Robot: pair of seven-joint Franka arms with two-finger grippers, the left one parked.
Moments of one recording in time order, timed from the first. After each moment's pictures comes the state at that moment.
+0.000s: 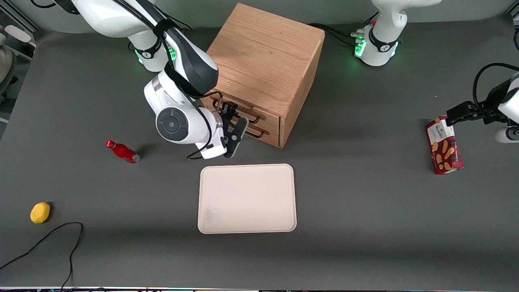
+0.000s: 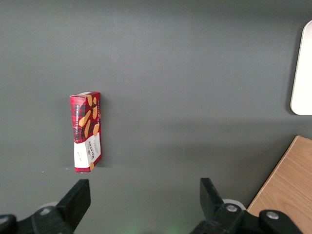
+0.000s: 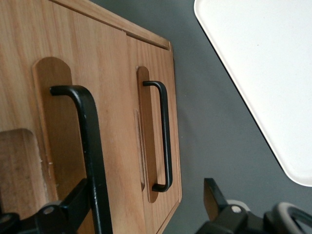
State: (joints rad) arm 0.35 0.50 0.26 -1.46 0.26 1.69 -0.51
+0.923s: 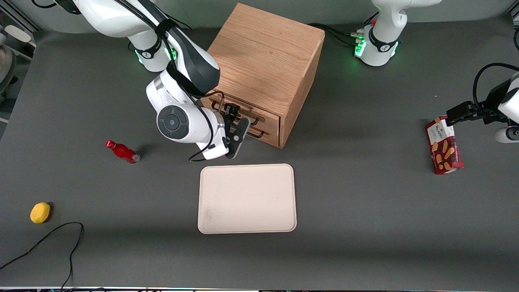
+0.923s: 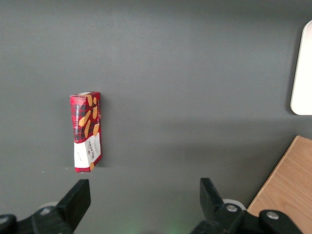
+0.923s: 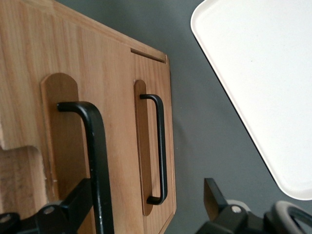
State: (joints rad) arm 0.36 0.50 0.26 -1.47 0.26 1.75 -0.52
